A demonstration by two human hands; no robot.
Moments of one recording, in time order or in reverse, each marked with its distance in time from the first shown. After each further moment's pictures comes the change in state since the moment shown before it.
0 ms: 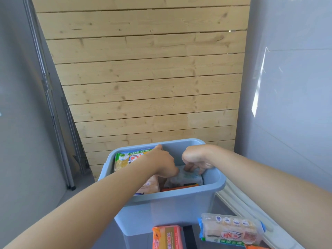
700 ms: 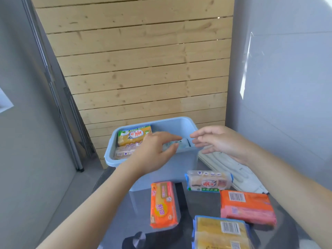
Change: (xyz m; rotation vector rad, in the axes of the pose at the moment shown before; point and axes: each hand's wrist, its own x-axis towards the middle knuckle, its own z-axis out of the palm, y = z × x) left_hand -0.130 0.054 0.000 -0.751 0.679 0.076; right_hand -0.145 0.081 0.012 0.390 0.259 -0.429
